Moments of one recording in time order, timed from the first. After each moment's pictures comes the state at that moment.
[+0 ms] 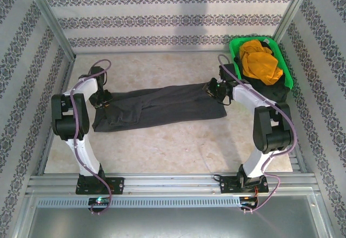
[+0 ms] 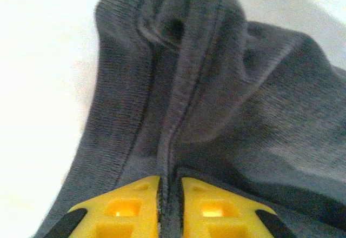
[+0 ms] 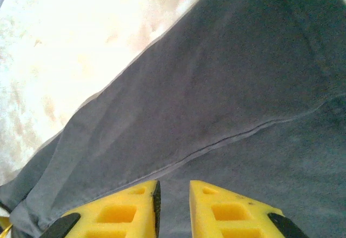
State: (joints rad) left arm 0.12 1.93 1.36 -0.82 -0.09 -0.48; right arm 0.16 1.74 1.18 -0.39 -0.29 0.79
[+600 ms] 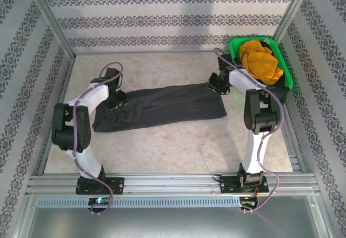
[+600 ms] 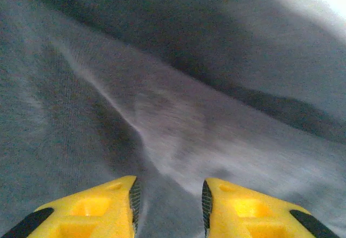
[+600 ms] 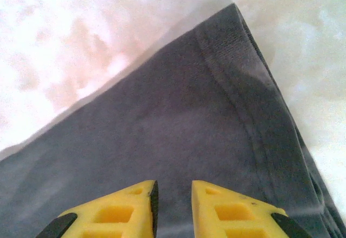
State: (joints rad) left arm -0.07 1.81 1.22 -0.77 0.05 -0.80; right arm 0.12 2.08 1.58 -0.69 -0.19 0.62
